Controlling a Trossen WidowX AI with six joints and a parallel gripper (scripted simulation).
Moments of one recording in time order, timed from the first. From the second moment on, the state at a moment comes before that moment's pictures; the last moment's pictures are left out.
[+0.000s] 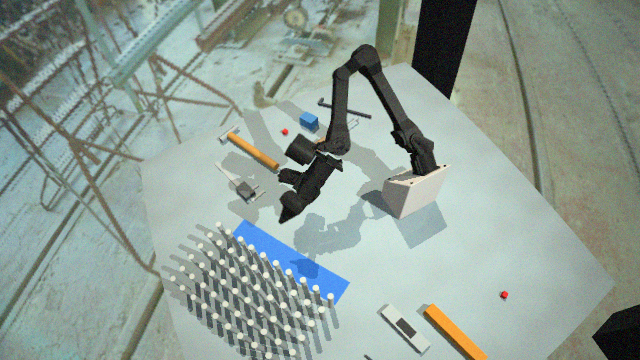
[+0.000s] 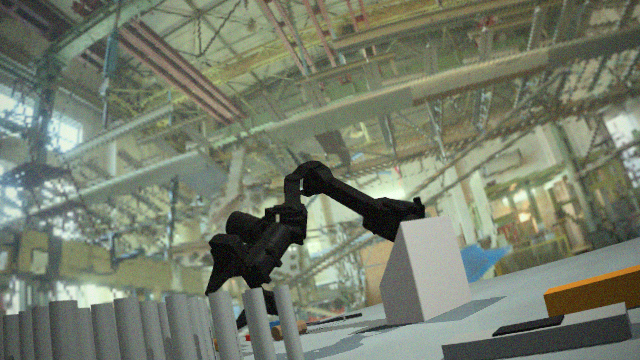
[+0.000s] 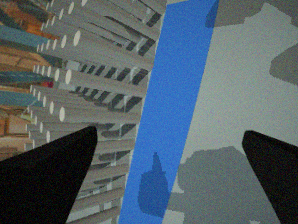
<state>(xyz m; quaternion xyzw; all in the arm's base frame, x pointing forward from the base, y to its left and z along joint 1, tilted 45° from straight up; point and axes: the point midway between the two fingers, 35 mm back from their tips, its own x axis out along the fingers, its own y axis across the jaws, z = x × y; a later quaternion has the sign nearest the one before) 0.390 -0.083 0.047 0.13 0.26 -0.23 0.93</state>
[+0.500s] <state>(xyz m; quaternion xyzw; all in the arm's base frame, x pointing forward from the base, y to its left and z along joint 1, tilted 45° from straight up) 0.305 -0.221 0.136 0.51 0.07 -0.57 0.64</state>
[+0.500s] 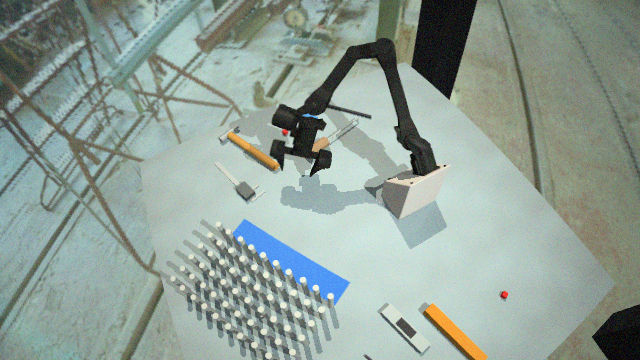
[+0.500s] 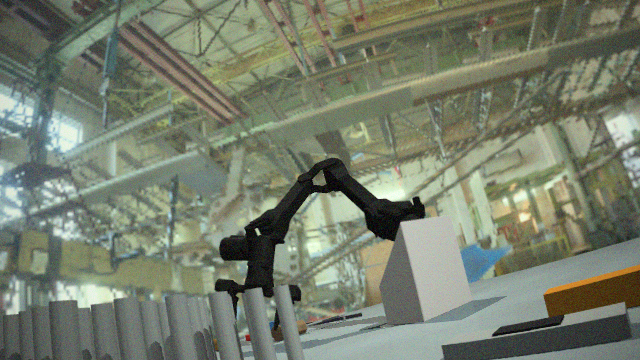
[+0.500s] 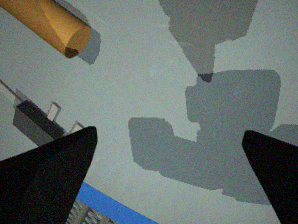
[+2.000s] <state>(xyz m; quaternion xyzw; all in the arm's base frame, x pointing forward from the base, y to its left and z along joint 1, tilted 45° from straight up) 0.199 -0.263 0.215 0.61 -0.18 -0.67 0.37</state>
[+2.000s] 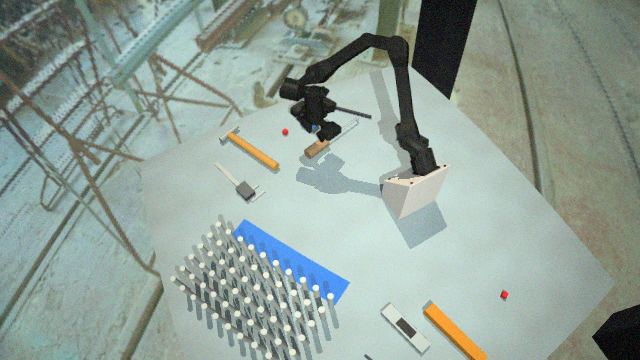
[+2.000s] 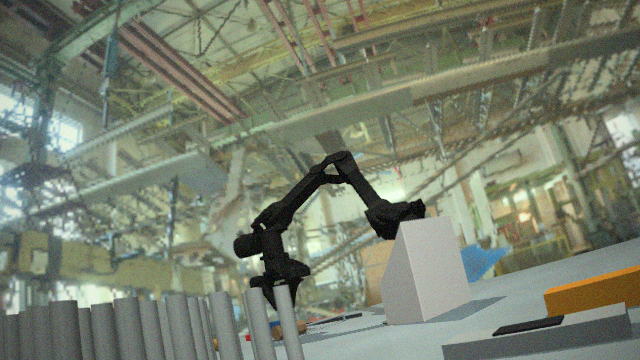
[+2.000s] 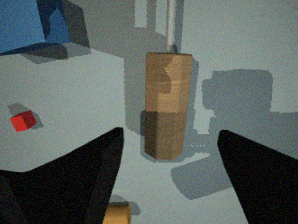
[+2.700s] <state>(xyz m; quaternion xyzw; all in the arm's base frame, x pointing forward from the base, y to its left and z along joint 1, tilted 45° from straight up) 0.202 -0.287 0.193 0.62 -0.18 -0.67 0.37</state>
